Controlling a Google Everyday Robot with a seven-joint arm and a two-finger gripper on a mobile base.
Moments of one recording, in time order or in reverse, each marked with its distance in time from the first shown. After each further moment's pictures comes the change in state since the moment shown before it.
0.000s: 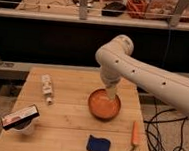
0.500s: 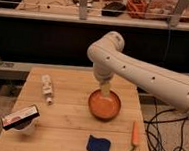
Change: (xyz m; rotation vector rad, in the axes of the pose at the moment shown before) arm -0.019 -0.022 0.001 0.016 -0.002 -0.058
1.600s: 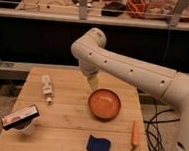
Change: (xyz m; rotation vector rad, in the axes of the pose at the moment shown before) arm -0.058 -0.057 0.016 0.038 -0.003 -0.175
